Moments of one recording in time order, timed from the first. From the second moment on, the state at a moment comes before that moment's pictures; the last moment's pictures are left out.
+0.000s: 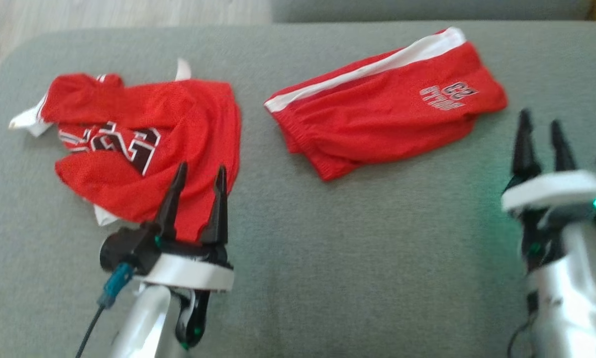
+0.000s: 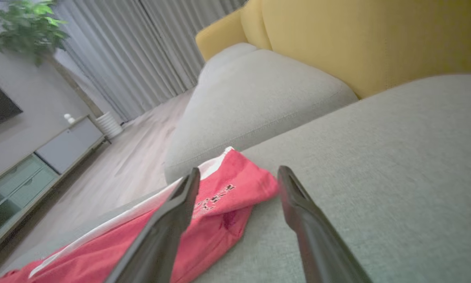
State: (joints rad) left arm -0.22 0.05 -0.26 0.28 -0.32 -0.12 -0.26; right arm -0.38 -0.05 -0.13 0.49 0.40 0.13 -0.12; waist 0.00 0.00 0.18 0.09
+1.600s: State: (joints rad) left arm -0.35 0.04 -0.39 0.27 -0.38 -0.12 -0.26; right arm -0.76 -0.13 -0.46 1.09 0.24 0.13 -0.19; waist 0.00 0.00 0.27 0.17
